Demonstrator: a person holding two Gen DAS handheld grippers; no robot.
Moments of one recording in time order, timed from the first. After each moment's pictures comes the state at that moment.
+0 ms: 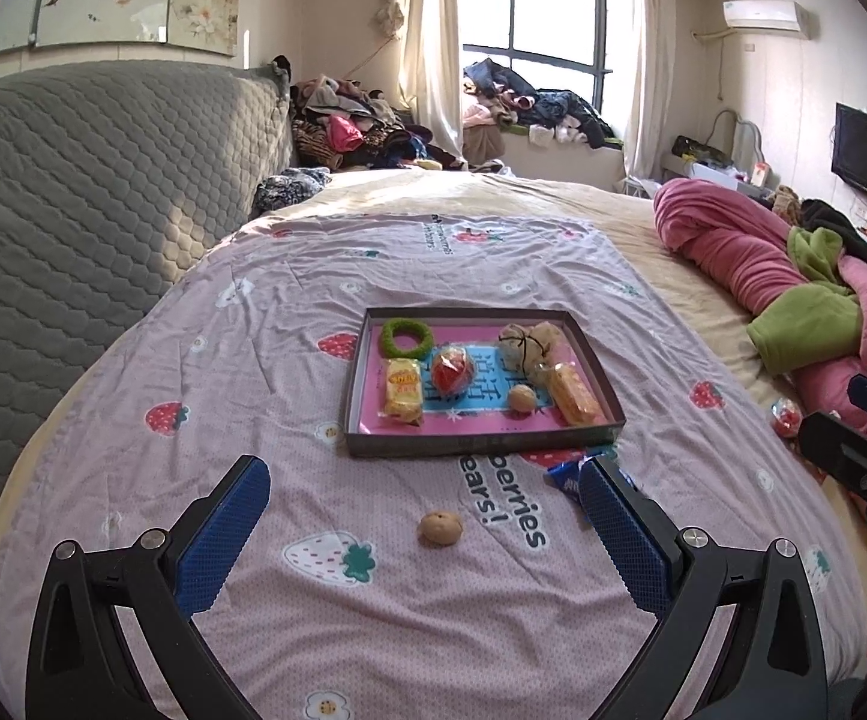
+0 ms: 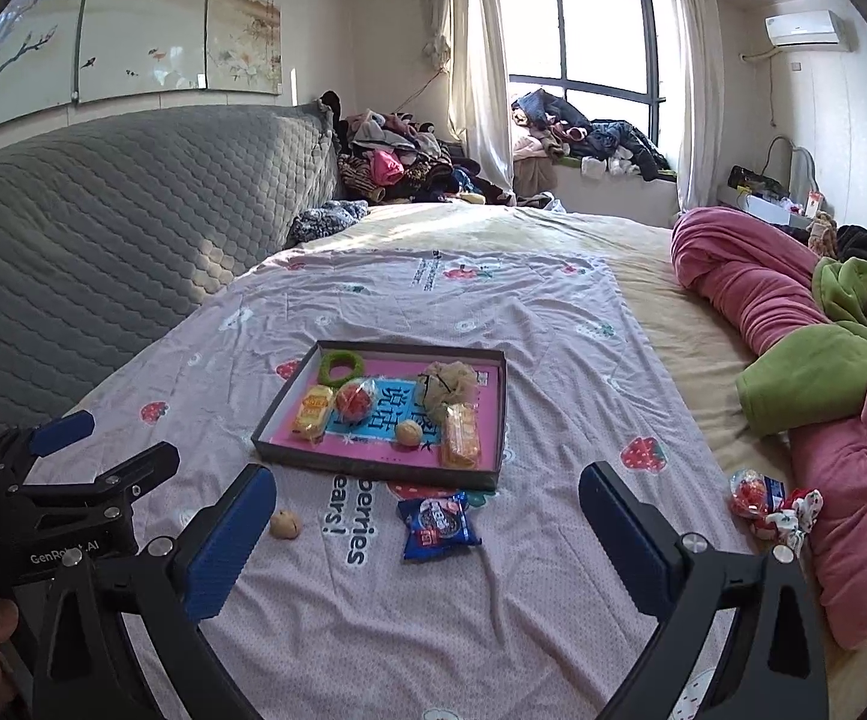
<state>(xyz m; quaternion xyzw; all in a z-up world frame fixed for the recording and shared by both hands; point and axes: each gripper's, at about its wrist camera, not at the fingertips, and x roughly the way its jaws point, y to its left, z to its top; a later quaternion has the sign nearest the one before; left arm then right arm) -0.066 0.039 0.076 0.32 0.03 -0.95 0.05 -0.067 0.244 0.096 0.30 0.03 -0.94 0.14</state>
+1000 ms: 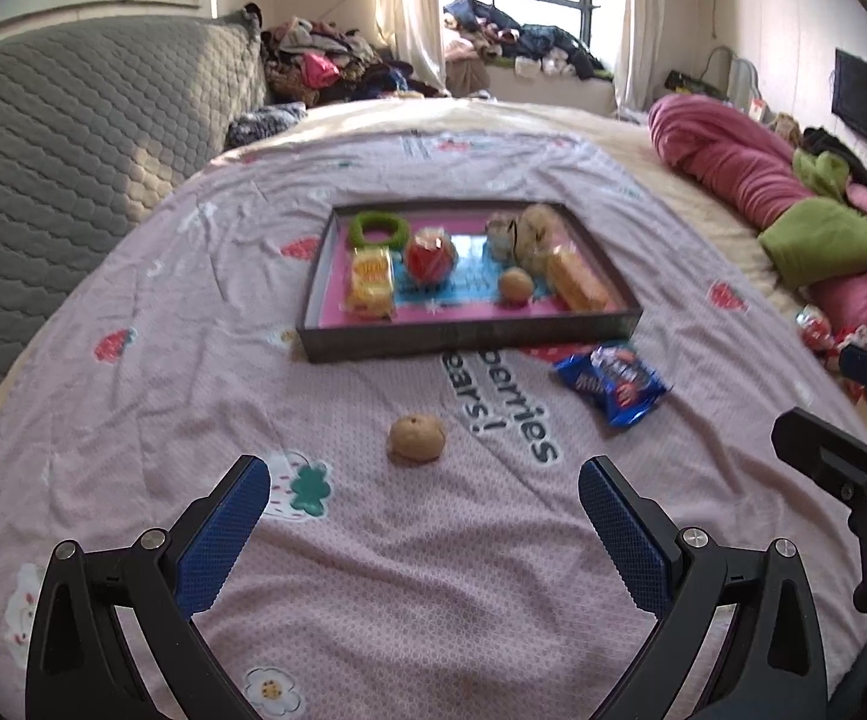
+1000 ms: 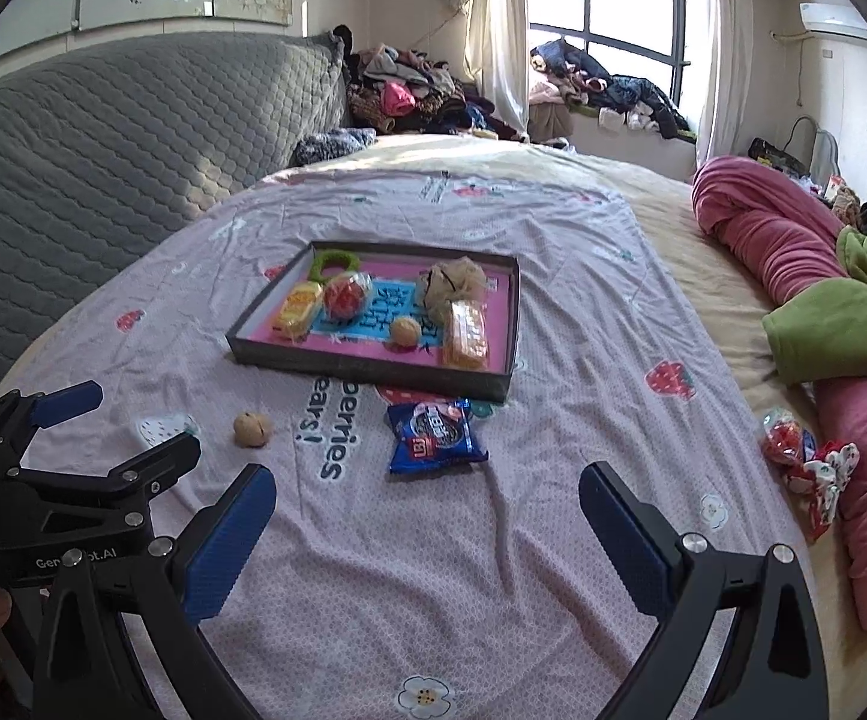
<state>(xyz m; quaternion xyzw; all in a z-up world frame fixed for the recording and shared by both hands) -0.093 0.058 -0.021 0.39 0.01 -0.92 0.03 -0.088 0.237 0.008 0.37 0.06 -0.92 0.15</state>
